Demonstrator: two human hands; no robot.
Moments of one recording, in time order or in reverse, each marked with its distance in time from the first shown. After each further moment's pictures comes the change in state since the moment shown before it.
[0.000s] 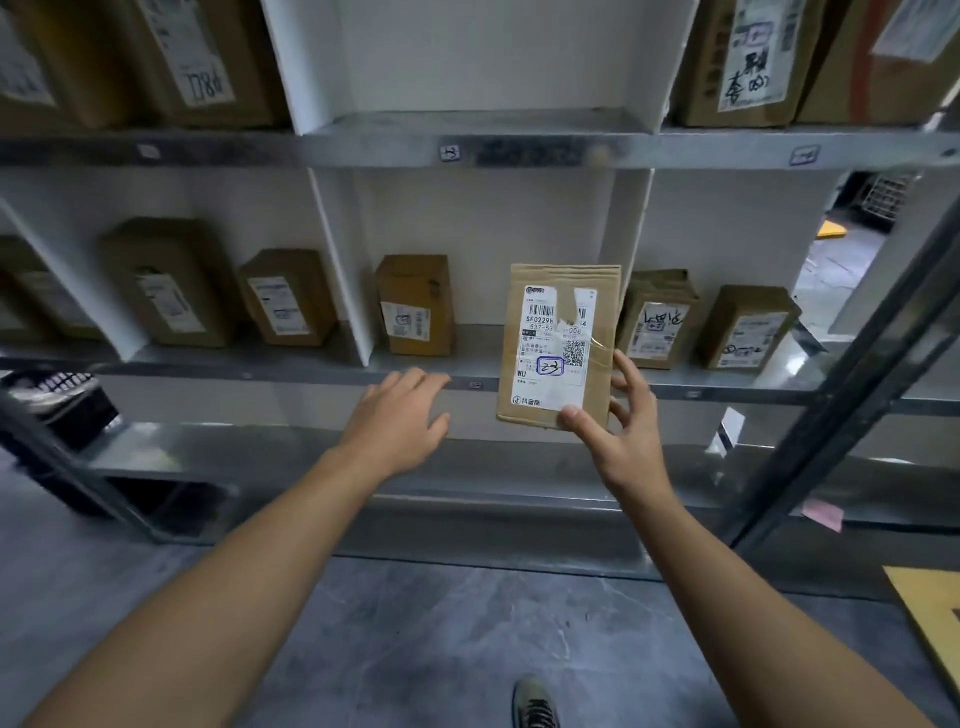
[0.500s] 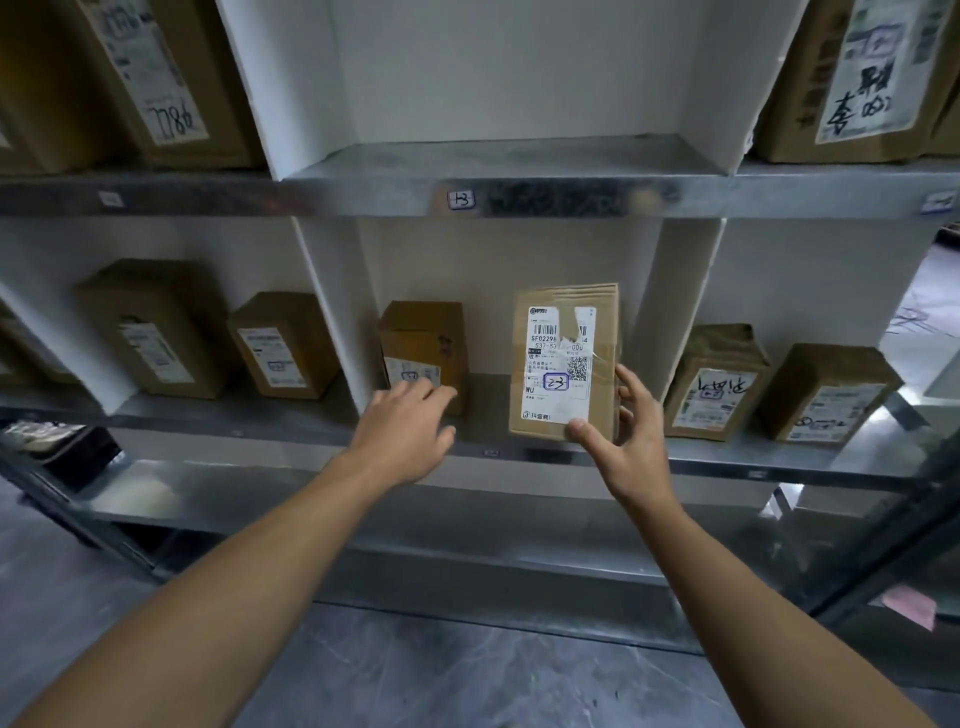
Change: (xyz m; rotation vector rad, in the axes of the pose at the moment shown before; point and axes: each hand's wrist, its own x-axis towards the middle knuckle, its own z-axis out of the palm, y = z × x) left_hand 0.133 -0.041 0.012 0.157 -0.076 -0.013; right_hand 0.144 0.058 0.042 -0.060 -0.017 0.006
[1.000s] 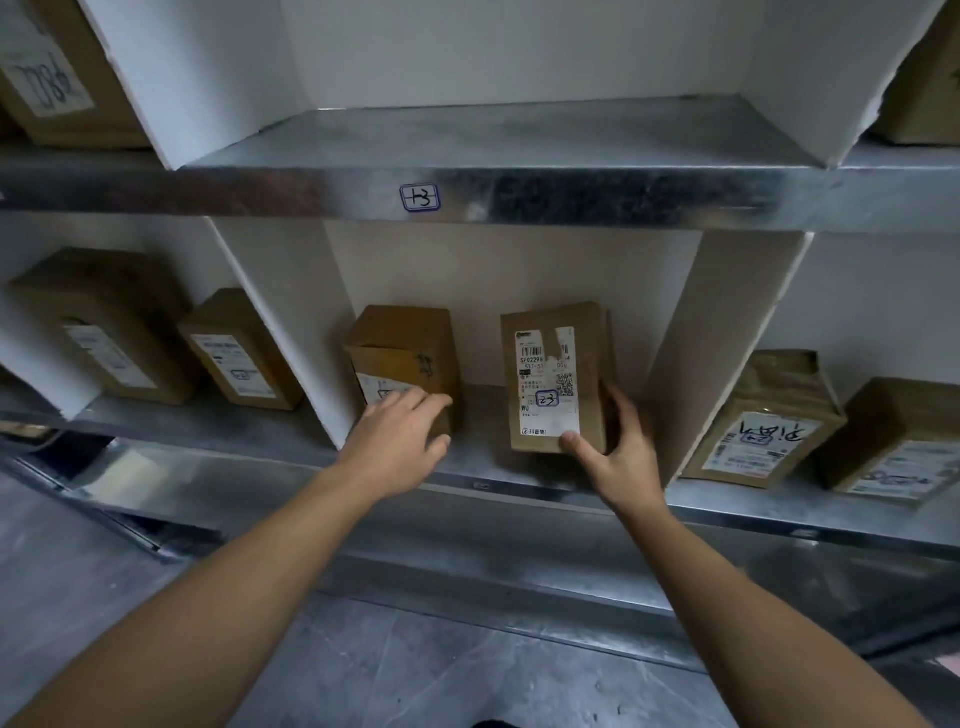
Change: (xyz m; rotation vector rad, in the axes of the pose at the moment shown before) left_hand 0.081 -0.013 0.046 -0.108 -0.102 -0.045; right_hand 0.086 0.068 0.023 -0.105 -0.161 0.187
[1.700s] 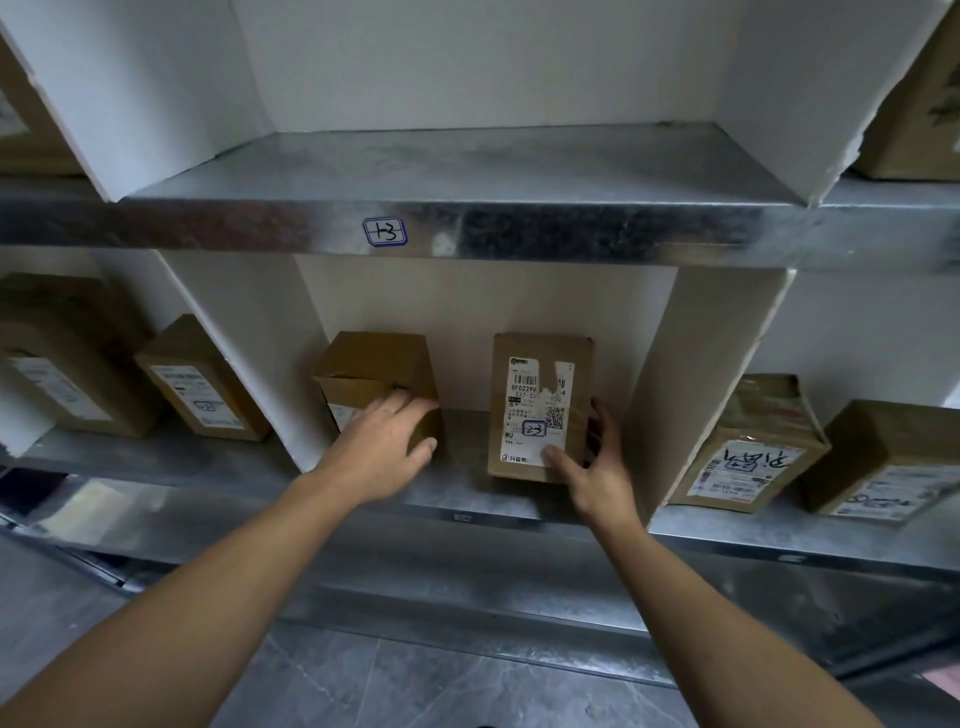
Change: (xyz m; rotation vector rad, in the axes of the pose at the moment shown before) left_hand 0.038 -0.012 0.001 -0.120 0.073 0.062; right_hand 0.025 0.006 0.014 0.170 0.013 0.118
